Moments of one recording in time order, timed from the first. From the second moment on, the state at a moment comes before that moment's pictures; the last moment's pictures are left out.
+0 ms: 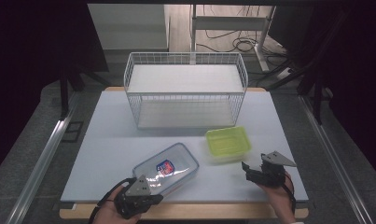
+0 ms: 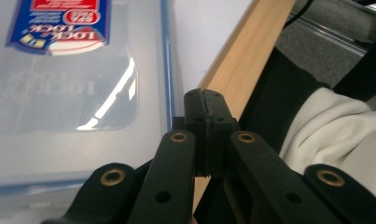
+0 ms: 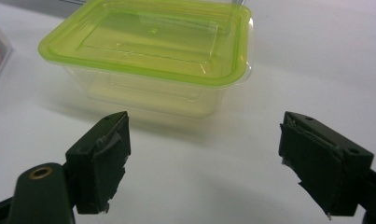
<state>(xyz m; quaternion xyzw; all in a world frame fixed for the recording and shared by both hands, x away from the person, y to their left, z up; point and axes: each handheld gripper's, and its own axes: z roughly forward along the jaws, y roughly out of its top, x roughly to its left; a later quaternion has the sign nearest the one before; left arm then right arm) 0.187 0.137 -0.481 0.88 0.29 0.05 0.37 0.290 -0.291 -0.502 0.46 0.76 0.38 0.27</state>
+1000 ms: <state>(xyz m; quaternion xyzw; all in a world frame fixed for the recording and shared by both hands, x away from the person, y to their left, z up) 0.214 0.184 -0.485 0.87 0.34 0.07 0.36 0.290 -0.291 -0.502 0.46 0.76 0.38 0.27</state>
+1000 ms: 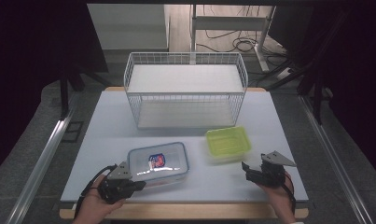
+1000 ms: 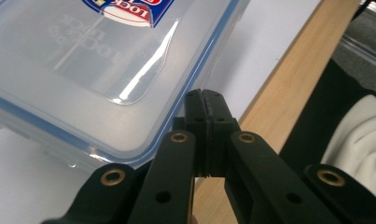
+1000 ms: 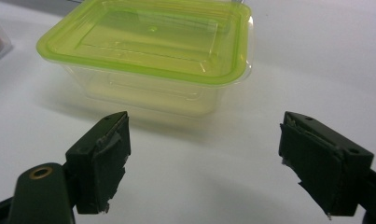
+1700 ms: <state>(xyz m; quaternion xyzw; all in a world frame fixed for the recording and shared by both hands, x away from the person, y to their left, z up) 0.228 0.243 -0.480 0.80 0.44 0.12 0.38 0.288 -0.287 -0.500 0.45 0.76 0.39 0.27</state>
